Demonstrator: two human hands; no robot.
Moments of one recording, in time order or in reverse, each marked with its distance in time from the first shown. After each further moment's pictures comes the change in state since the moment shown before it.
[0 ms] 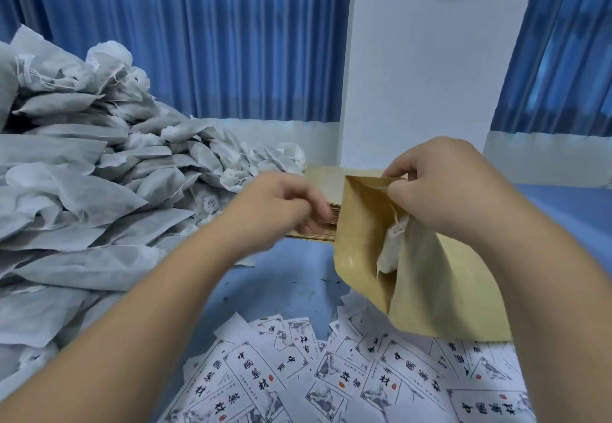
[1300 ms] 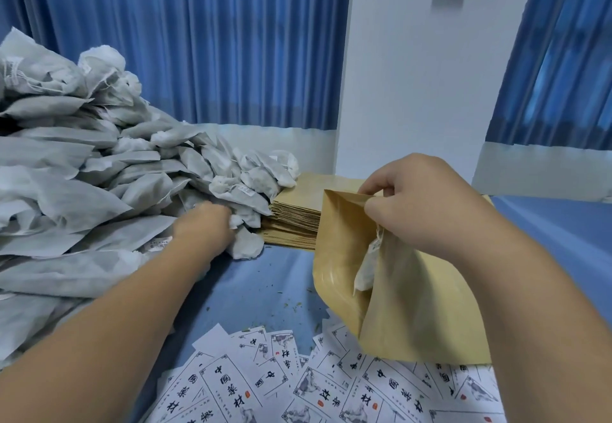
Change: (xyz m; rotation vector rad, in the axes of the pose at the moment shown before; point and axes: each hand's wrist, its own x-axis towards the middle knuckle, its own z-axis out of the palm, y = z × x) left_hand 0.054 -0.116 -0.045 1.217 0.199 -0.479; right_hand 0.003 0.003 0.003 0.071 -0.097 -0.072
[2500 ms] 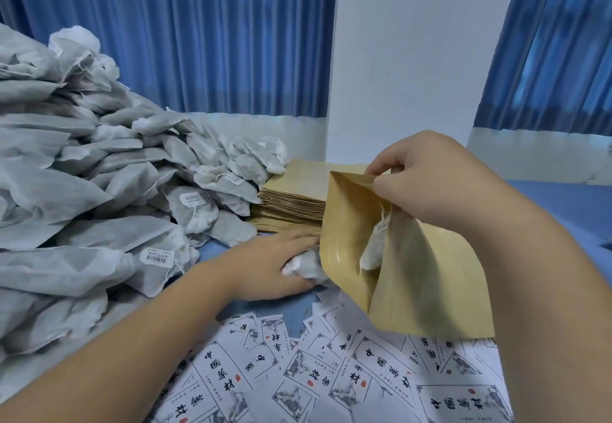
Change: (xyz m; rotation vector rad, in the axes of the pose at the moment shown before) left_hand -0.072 0.061 0.005 -0.435 -0.160 0.903; right_hand -0.002 0.014 -0.014 0.067 0.002 0.061
